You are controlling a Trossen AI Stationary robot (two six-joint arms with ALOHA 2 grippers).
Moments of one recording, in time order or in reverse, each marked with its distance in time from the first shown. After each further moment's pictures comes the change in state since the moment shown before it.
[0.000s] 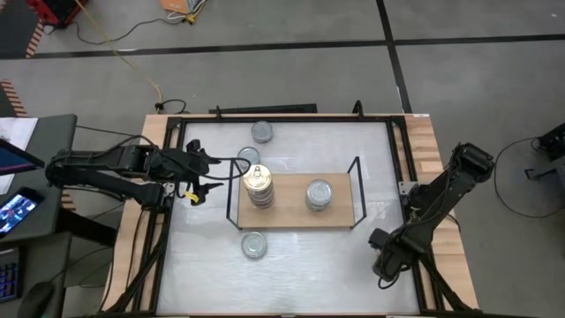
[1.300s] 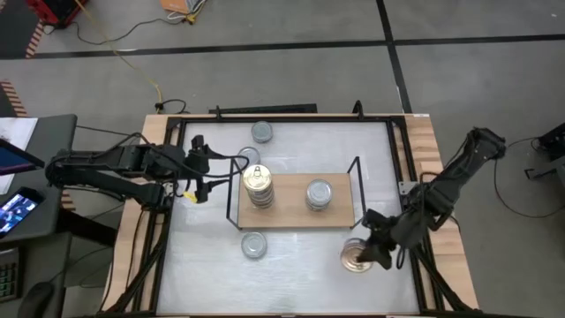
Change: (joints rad) left arm 0.000 0.000 0.000 0.182 0.001 0.140; right arm -0.155 -0.373 0.086 0.402 0.333 -0.284
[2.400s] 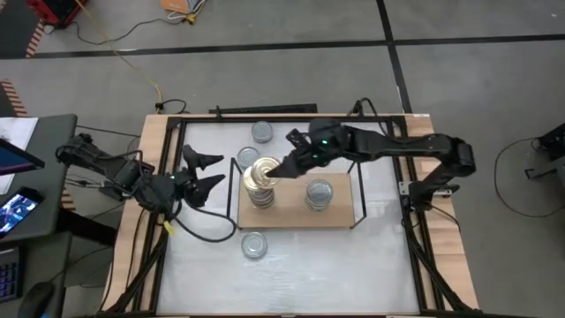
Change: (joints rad) left arm -0.410 0.042 0.000 0.099 -0.671 0.725; right arm -0.828 0.511 0.506 0.369 -0.470 -0.312
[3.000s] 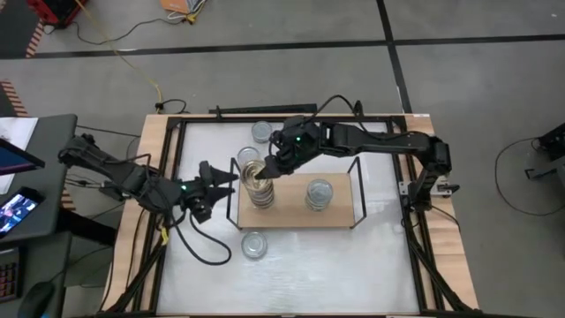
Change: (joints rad) left arm 0.004 0.081 0.000 0.149 0.217 0.326; right arm -0.019 0.191 0.261 -0.246 -0.050 0.016
